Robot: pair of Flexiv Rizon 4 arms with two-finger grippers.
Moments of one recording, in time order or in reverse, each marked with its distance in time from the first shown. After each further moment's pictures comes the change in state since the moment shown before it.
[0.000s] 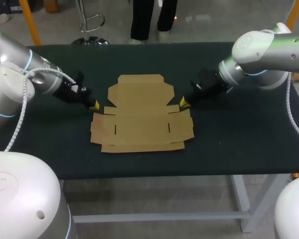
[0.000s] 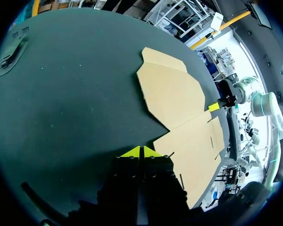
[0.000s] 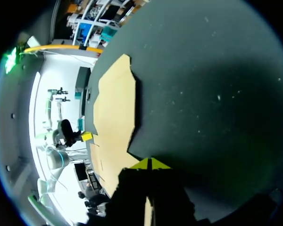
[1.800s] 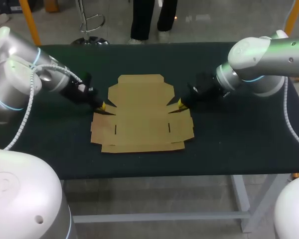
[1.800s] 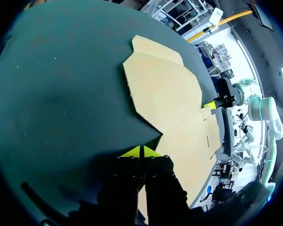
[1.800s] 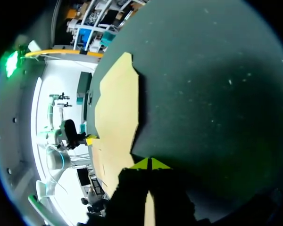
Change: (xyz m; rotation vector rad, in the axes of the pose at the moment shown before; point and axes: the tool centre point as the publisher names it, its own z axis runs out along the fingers) left arm 0.016 -0.001 0.023 -0.076 0.062 -0.004; right arm 0.007 -0.003 0.013 -0.050 0.024 0.023
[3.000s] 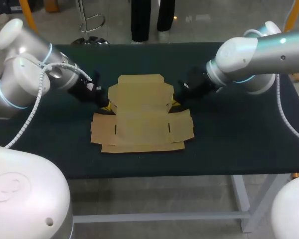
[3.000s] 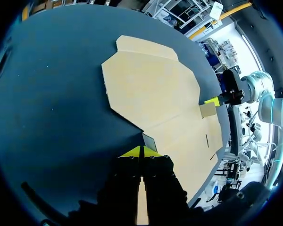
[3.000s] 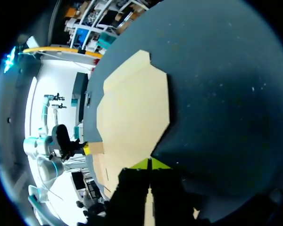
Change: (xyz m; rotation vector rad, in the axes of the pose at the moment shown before) left arm 0.030 0.004 0.000 -0.008 -0.090 0.021; right arm 0.031 -0.001 0.008 -0.029 -0.074 0.001
